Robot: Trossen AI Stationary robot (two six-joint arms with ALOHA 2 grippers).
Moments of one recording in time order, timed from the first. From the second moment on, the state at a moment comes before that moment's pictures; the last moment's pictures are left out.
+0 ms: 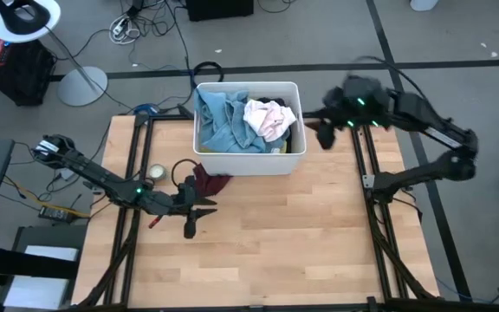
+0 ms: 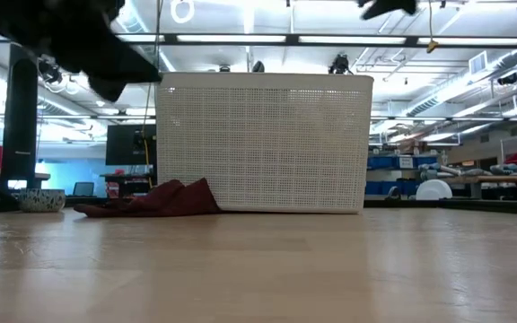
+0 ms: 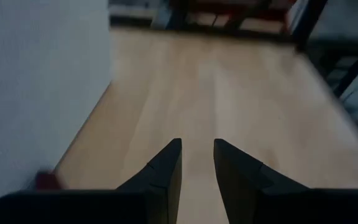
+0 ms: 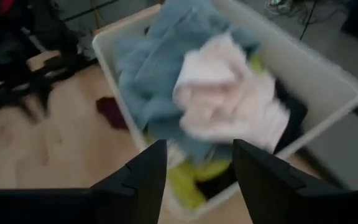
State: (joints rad) left arm -0.42 1.04 0.42 0.24 -0.46 -0.29; right arm -0.30 1.13 1.51 -0.98 0.10 0.20
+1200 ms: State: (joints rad) left arm -0.15 1.21 0.42 -0.16 -0.43 -0.68; right arm 0.23 0.75 0.46 -0.22 0.38 0.59
